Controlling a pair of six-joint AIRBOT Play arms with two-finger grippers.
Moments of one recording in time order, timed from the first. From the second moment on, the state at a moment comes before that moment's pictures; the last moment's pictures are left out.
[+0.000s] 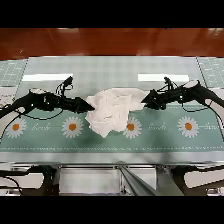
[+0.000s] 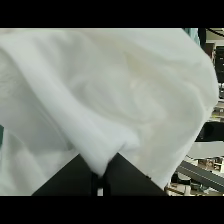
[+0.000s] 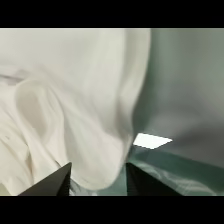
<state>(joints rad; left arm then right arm) -0.01 -1.55 0.84 0.32 -1.30 -0.75 -0.06 -1.66 1.04 -0.69 1.09 1.32</state>
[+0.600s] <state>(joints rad) 0.06 -1.51 0.92 0.32 -1.34 -0.78 -0.01 -1.74 1.39 -0.76 1.21 1.31</state>
